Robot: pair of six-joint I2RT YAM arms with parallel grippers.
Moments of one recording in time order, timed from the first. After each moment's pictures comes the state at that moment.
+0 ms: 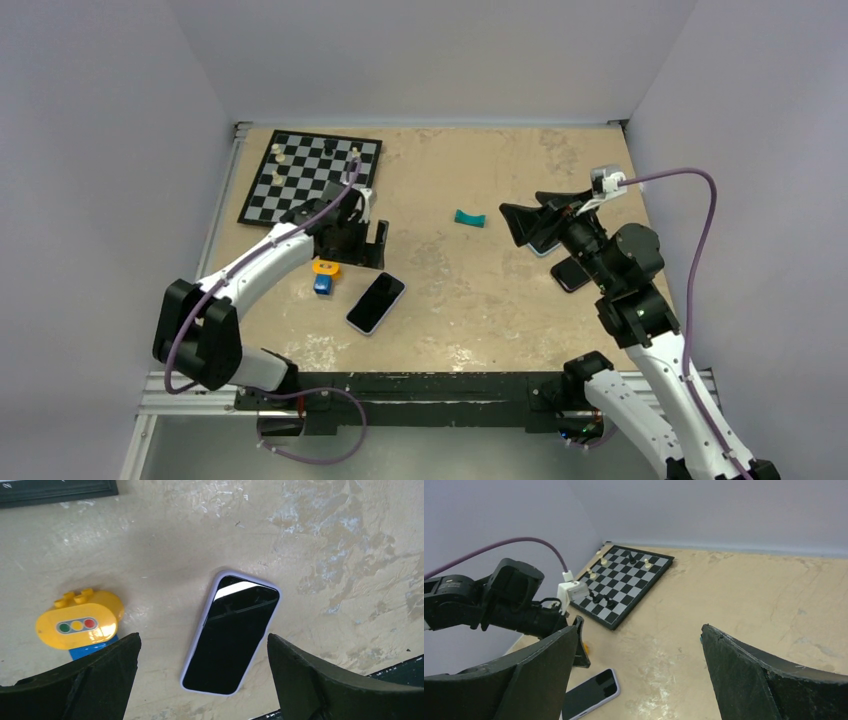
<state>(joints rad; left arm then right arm) -0.43 1.41 1.02 -0.67 0.08 -0.25 0.36 0.66 0.82 -0.09 -0.17 0.39</state>
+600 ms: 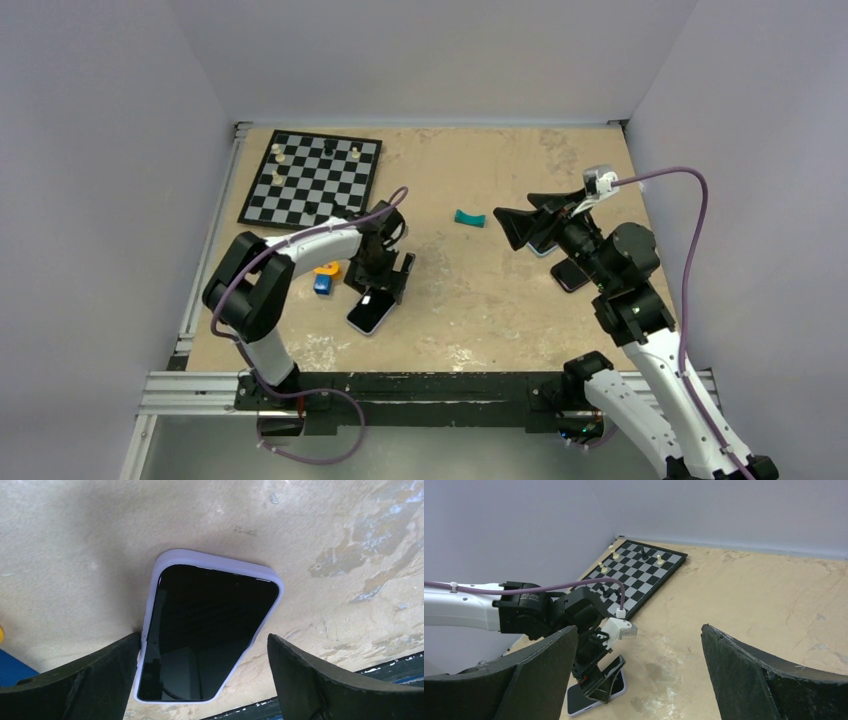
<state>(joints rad) -0.60 1.73 1.07 -0.75 0.11 -0.34 0.36 0.67 0.79 -0.04 -0.25 0.39</state>
